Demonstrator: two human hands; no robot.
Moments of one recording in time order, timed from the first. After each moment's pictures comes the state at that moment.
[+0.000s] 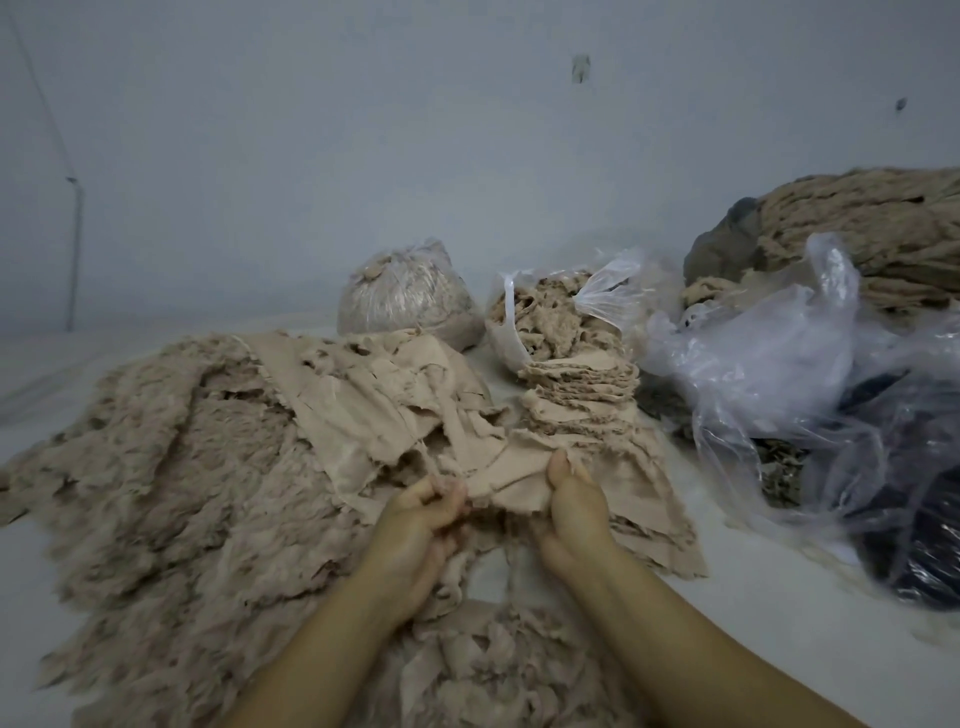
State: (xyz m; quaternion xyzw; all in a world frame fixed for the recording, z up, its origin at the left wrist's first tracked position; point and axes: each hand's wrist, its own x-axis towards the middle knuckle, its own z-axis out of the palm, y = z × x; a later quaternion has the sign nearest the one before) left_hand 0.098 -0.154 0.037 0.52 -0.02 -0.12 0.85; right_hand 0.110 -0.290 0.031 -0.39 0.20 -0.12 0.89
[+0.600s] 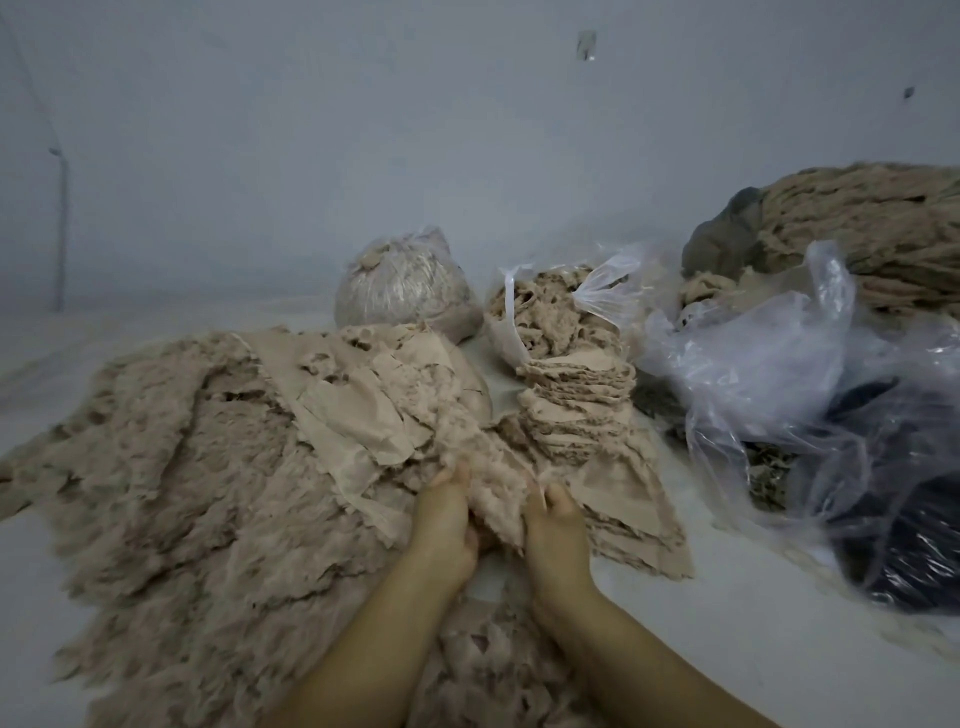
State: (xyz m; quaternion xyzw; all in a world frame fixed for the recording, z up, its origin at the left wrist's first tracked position) left_hand 0.113 -0.195 0.053 0.47 0.15 -0.12 0.86; right_hand 0.074 -0.275 0.028 -0.62 0.14 -0.17 0.76
